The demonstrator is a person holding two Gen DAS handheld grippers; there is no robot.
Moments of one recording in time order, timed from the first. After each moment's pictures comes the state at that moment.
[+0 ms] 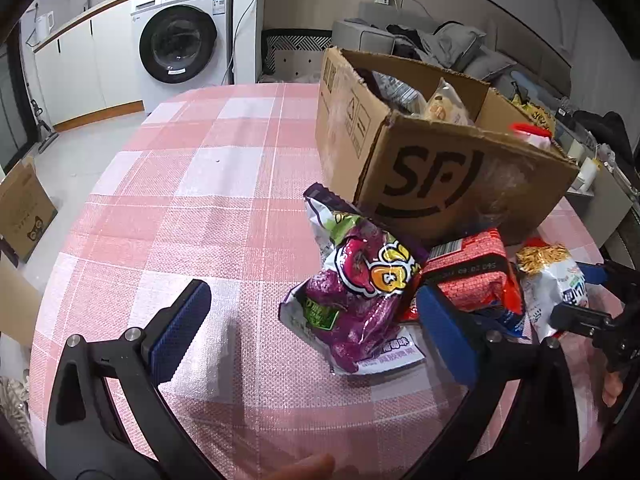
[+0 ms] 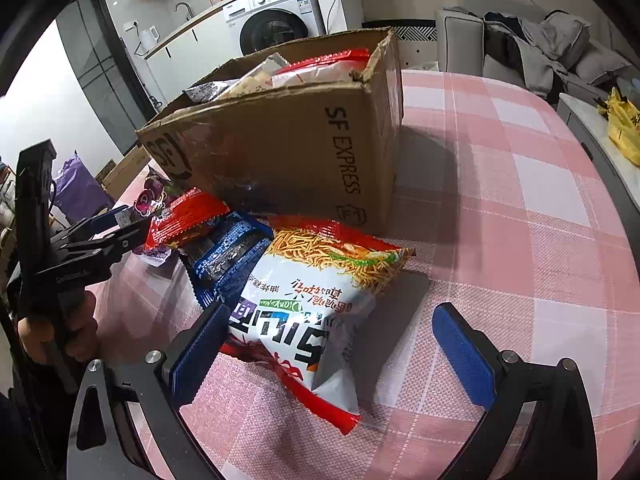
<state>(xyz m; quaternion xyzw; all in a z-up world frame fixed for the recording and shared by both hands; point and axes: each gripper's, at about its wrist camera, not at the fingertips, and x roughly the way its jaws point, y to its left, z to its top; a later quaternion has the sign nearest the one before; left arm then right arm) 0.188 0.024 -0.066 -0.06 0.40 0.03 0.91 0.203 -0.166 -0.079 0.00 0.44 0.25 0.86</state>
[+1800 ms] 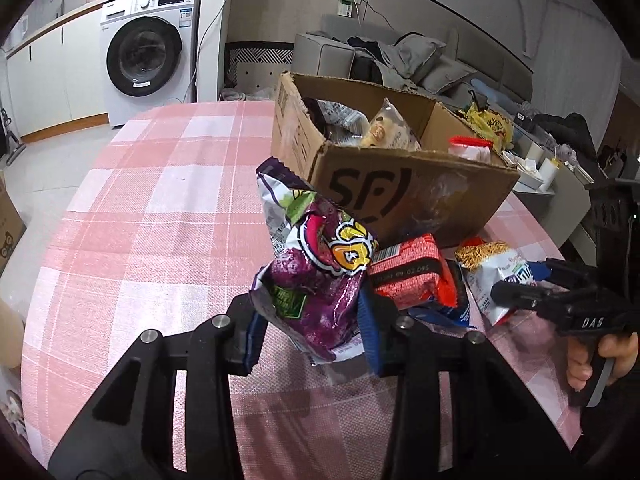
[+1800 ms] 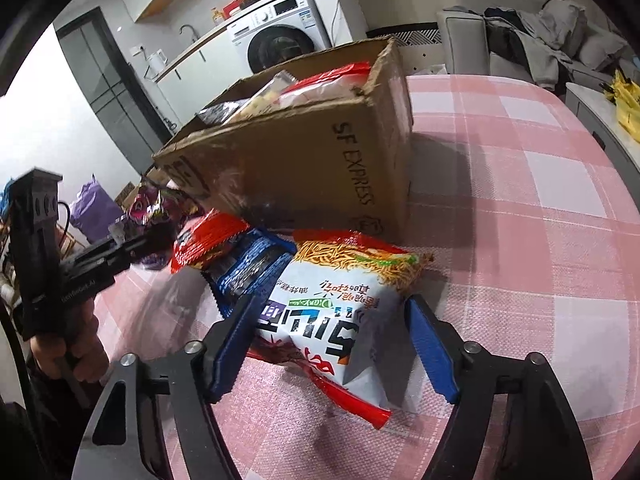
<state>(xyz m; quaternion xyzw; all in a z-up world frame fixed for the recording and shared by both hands) 0.155 0.020 -0.043 -0.08 0.37 -0.05 0.92 0.200 -0.164 -0.075 0.04 0.42 0.28 0.86</state>
